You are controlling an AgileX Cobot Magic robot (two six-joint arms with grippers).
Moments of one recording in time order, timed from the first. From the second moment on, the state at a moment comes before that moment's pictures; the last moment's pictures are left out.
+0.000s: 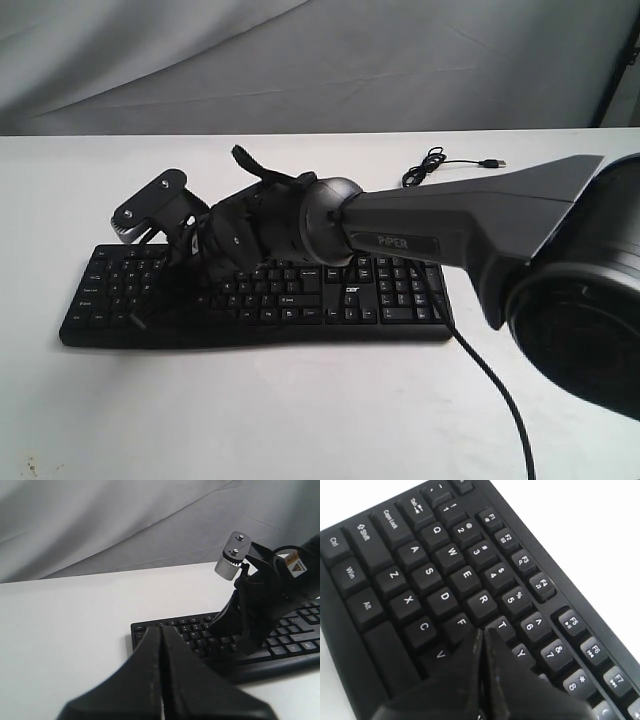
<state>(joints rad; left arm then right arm) -0.20 0.00 0.00 0.04 0.26 -0.02 0.86 2.33 -1.70 0.11 0.33 -0.24</state>
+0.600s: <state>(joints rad) -0.20 0.00 0.00 0.04 0.26 -0.02 0.86 2.37 -1.70 0.13 0.27 -0.25</state>
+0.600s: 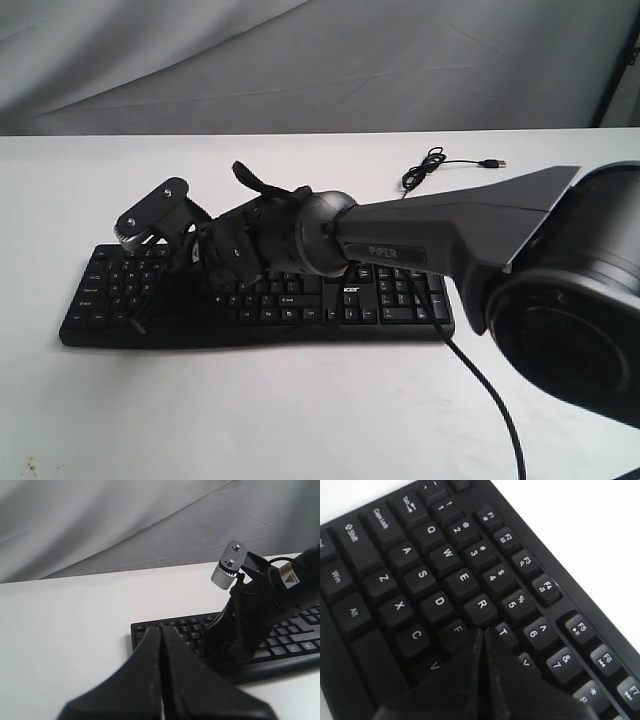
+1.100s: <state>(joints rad) -0.20 0.00 0.00 0.04 0.26 -0.02 0.85 2.27 -1.64 0.10 0.30 -0.27</state>
